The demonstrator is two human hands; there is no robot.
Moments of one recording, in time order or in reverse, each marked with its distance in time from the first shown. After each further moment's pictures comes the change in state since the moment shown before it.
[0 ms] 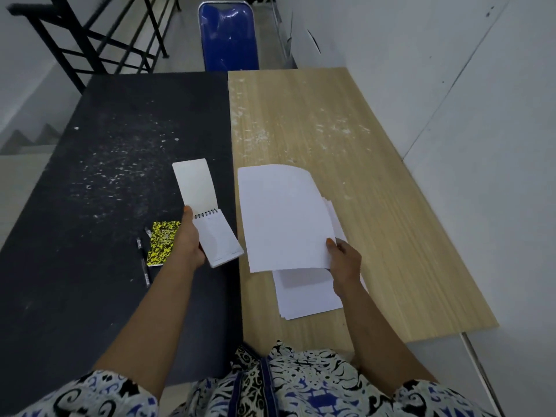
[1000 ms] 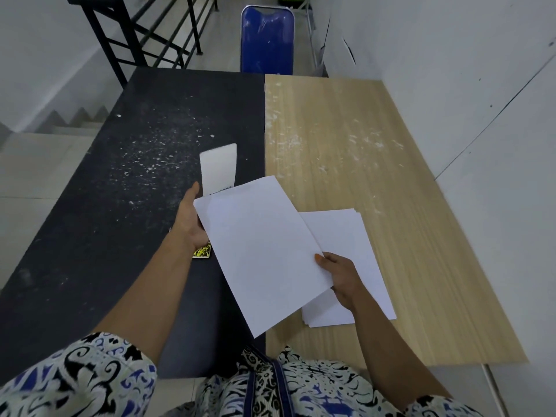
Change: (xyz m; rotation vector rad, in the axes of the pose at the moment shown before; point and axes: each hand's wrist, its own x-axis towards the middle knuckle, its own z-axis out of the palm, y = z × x) left_hand 0.005 0.065 -0.042 -0.127 -0.225 0.036; right_hand -0.033 -0.009 0.046 -0.119 -0.488 0.168
